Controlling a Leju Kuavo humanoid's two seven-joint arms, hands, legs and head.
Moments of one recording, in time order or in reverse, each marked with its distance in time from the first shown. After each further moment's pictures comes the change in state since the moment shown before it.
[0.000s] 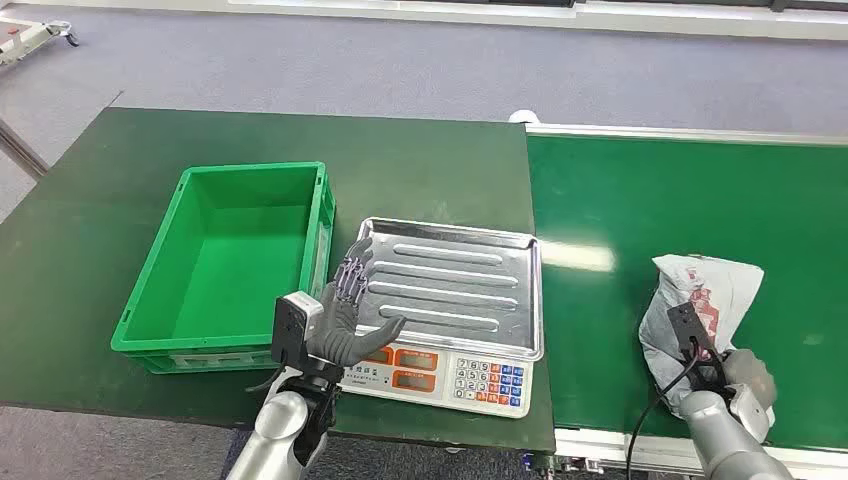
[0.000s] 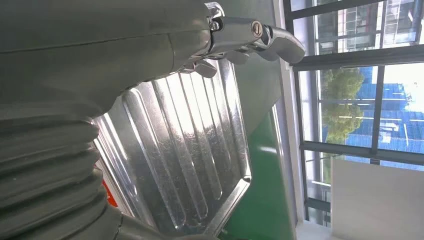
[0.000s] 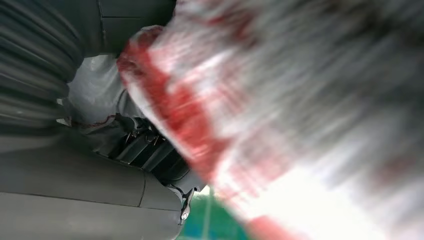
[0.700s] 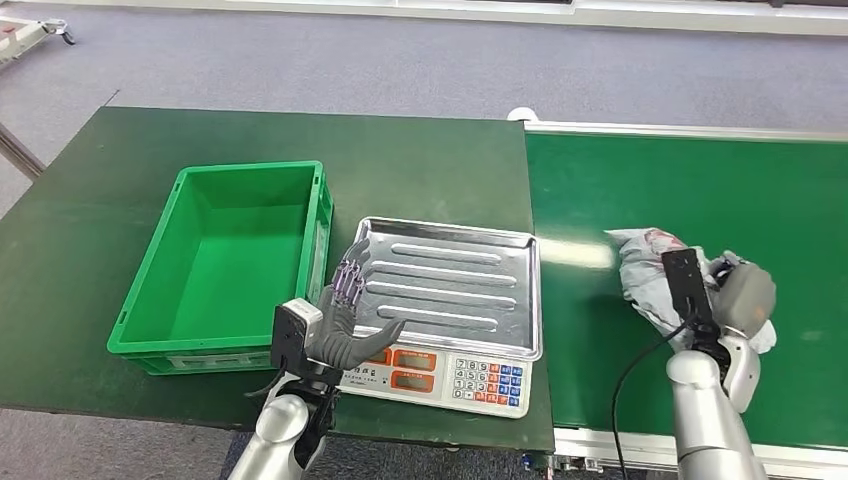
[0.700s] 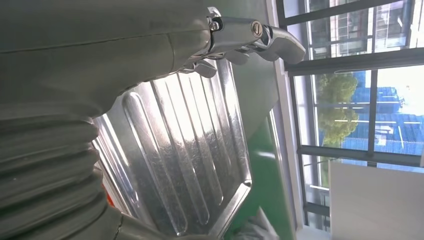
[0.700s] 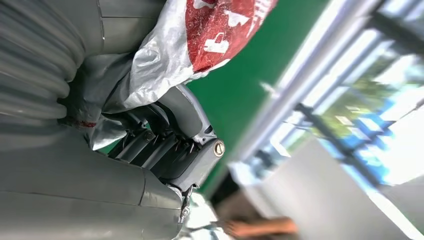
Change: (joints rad) left arm 0.008 -0.003 0.011 0.008 -0.032 0.014 -0.046; right arm 0.117 0.162 0.052 -0.627 -0.122 -0.048 -0.379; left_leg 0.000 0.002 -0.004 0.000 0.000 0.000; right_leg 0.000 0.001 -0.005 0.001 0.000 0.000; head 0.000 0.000
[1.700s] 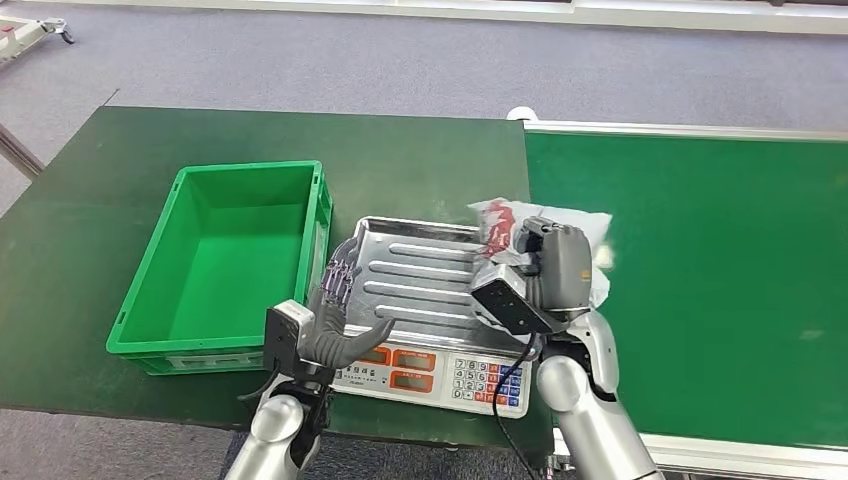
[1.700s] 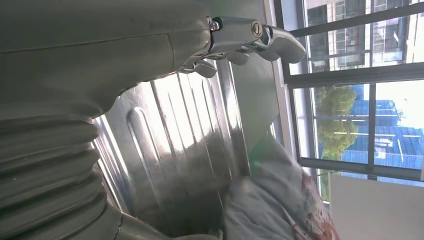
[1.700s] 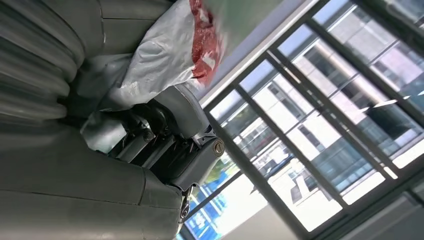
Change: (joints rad) left arm 0.005 -0.001 0.036 0.003 -0.026 0.009 -0.026; right arm 0.102 0.152 0.587 -0.372 -0.024 0.133 0.025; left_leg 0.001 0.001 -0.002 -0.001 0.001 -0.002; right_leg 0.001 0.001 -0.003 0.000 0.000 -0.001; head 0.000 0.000
